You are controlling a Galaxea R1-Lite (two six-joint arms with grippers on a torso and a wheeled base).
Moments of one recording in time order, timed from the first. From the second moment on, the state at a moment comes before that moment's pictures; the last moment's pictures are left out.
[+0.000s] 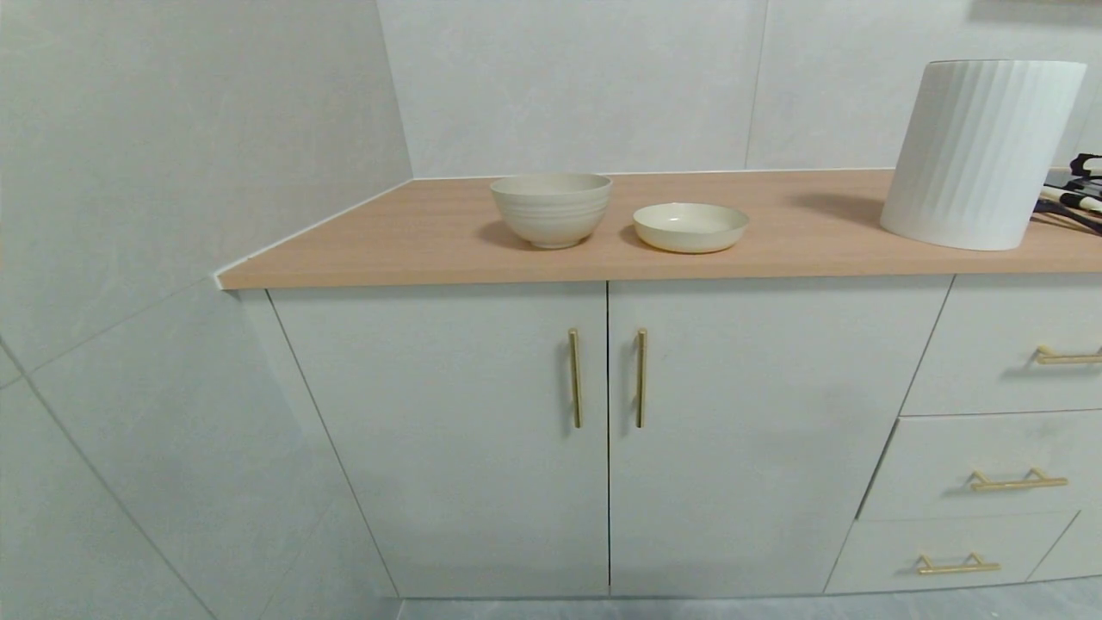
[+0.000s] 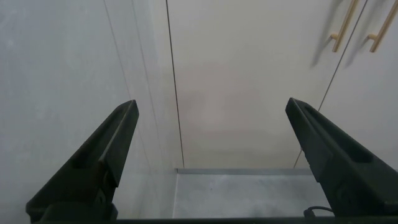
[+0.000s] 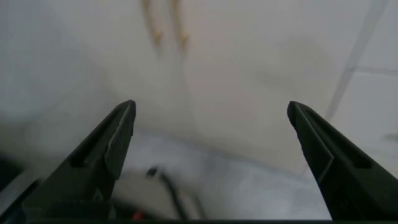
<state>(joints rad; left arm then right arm) 0.00 0.00 0.00 0.00 0.01 0.00 0.08 0.35 -0.24 0.01 0.35 0.09</state>
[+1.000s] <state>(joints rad) 0.00 0.00 0.00 0.00 0.01 0.00 0.49 1.67 -0.96 -0.22 0.35 0.14</state>
